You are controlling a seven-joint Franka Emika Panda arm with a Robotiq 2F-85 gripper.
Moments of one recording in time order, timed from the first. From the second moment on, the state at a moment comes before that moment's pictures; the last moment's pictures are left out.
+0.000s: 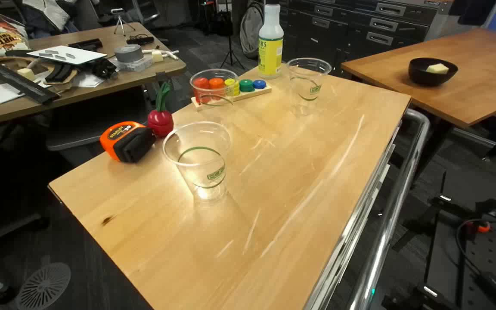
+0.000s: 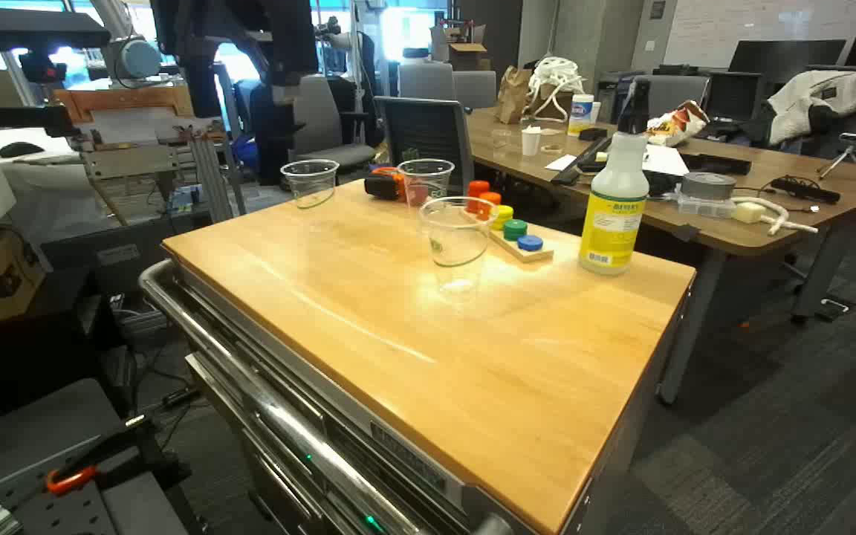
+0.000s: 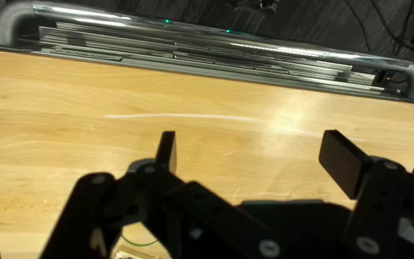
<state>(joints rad) 0.03 -0.64 -0.10 -2.50 0.01 1.84 -0.23</state>
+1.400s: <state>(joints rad) 0.01 -0.34 -0.13 -2.27 0.01 1.95 -0.23</state>
